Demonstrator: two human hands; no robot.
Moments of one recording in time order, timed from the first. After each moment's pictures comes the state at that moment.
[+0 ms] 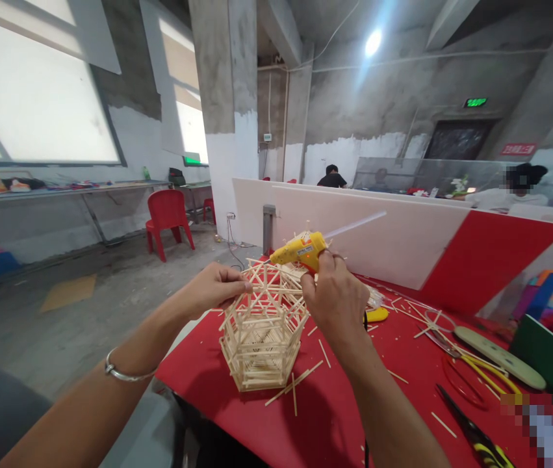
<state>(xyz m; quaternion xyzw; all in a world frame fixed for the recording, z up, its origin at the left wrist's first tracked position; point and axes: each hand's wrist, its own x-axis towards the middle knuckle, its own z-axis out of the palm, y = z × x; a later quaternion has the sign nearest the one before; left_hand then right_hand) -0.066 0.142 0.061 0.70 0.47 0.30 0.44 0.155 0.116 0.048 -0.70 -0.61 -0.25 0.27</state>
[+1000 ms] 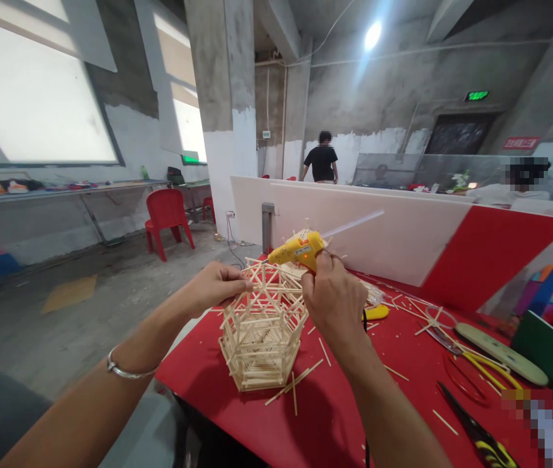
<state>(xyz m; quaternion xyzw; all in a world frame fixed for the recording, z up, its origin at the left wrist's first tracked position) -0.062 0.148 0.060 0.70 0.47 0.30 0.44 0.157 0.117 0.046 -0.70 -0.62 -0.24 0.27</state>
